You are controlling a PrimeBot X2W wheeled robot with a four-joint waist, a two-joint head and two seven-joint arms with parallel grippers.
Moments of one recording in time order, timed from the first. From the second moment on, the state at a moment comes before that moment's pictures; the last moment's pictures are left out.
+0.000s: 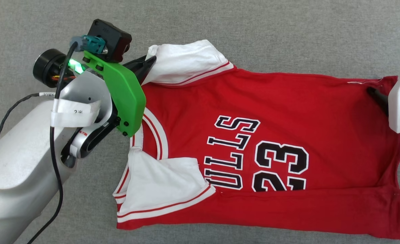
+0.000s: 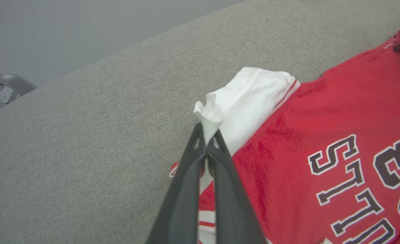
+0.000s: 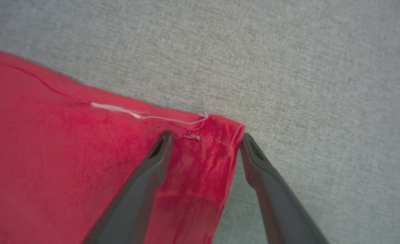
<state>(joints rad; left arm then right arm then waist) -0.84 0.65 -0.74 -0.07 -0.78 0.07 0.48 -0.62 -0.57 0.24 0.25 0.51 0.13 0.74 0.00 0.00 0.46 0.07</state>
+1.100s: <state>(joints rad) -0.53 0.64 -0.77 0.01 -0.86 0.12 0.32 -0.34 -0.58 0.22 0.28 0.76 0.13 0.38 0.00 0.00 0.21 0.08</state>
